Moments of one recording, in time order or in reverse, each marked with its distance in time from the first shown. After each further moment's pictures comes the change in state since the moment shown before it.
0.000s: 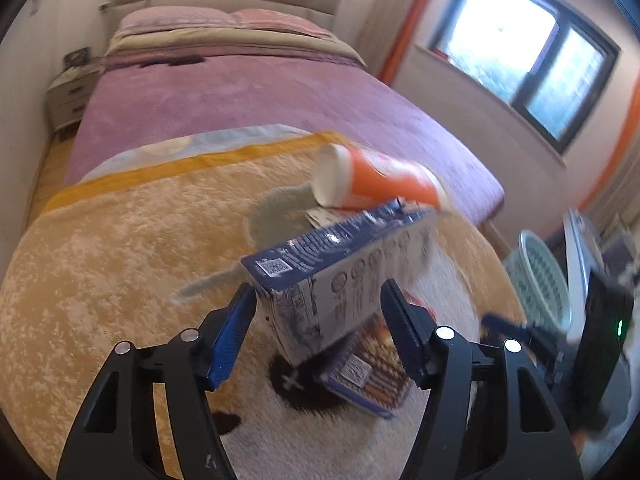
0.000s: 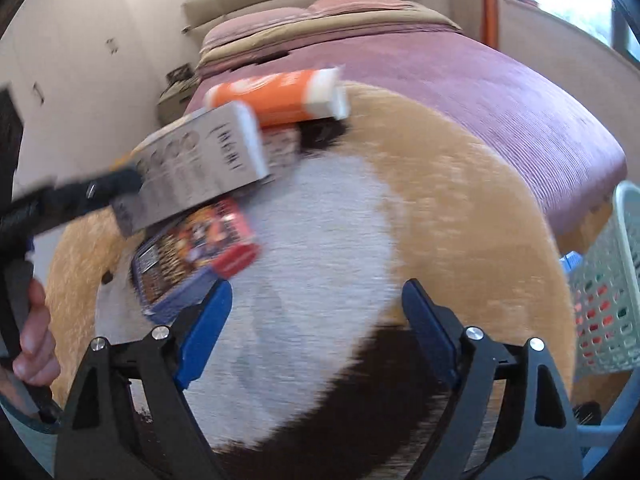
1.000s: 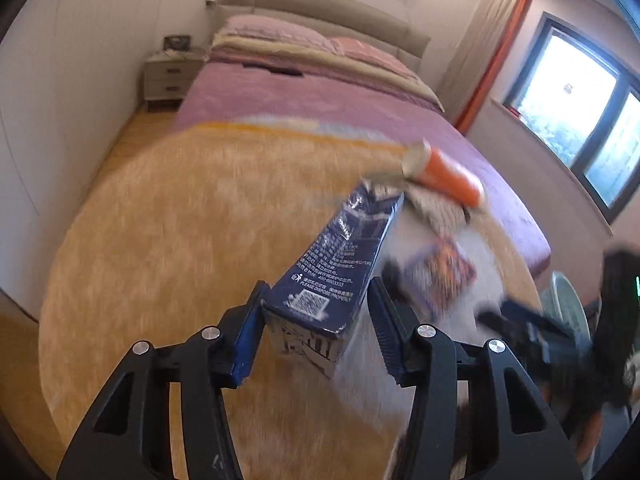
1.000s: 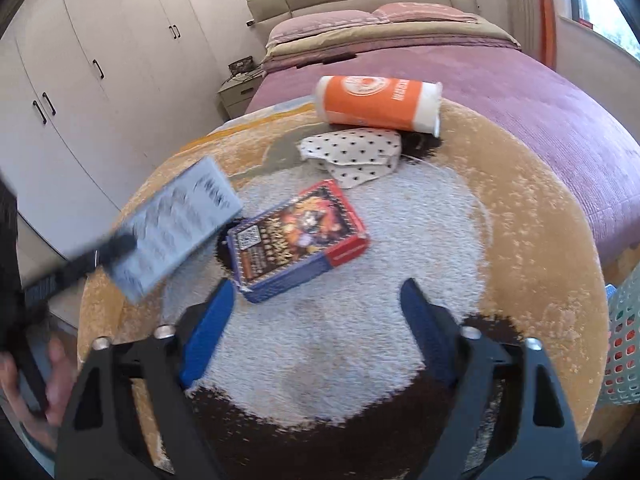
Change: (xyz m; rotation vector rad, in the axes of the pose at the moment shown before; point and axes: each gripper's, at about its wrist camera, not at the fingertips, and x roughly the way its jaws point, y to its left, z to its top) left arm -0.086 0.023 -0.097 -0.257 -0.115 0.203; right arm -0.024 0.058 -0.013 -0.142 0.014 0.188
